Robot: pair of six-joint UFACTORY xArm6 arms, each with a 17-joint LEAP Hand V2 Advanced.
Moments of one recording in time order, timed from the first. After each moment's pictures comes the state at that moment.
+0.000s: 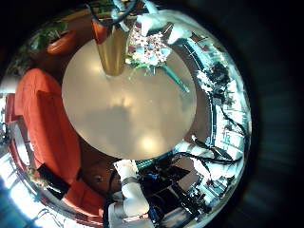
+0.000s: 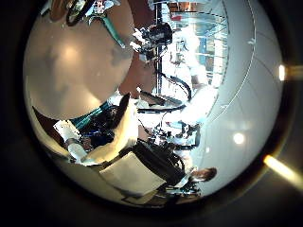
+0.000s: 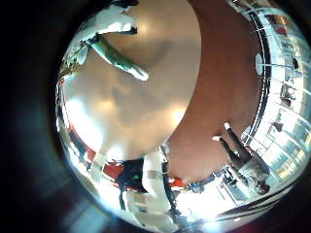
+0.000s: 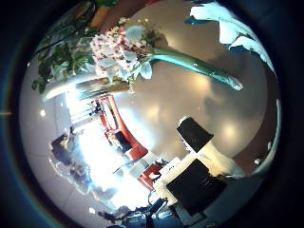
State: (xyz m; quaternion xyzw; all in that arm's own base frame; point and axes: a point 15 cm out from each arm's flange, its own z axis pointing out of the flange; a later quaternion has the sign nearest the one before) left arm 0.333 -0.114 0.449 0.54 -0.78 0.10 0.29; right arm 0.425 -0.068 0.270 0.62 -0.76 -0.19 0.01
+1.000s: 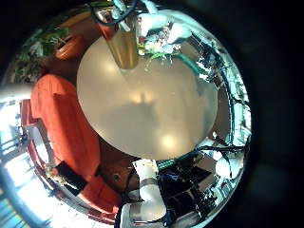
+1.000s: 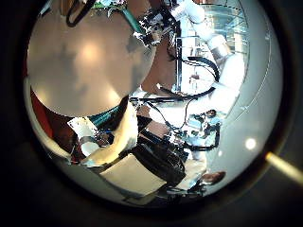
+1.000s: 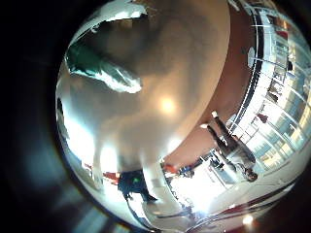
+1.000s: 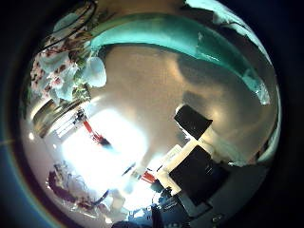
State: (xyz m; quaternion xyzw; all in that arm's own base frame) left arm 0.325 -0.113 0.412 0.56 -0.81 0.03 0.20; right arm 0.455 -0.060 0.179 0.59 -0.78 -0.19 0.10
